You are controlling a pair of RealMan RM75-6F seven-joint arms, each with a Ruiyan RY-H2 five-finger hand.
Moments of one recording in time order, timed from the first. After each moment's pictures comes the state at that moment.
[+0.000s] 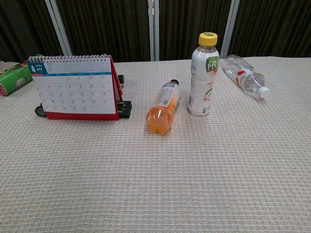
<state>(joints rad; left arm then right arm) -0.14 -1.22 -0.06 -1.78 1.38 1.45 0.33 0.01 -1.05 0.04 -1.62 -1.54 1.54 0.05</state>
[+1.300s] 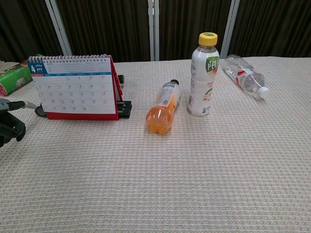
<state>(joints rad) -0.50 -1.42 -0.26 -1.66 0.58 0.96 0.32 0.02 -1.04 0.05 -1.62 -1.53 1.52 0.09</state>
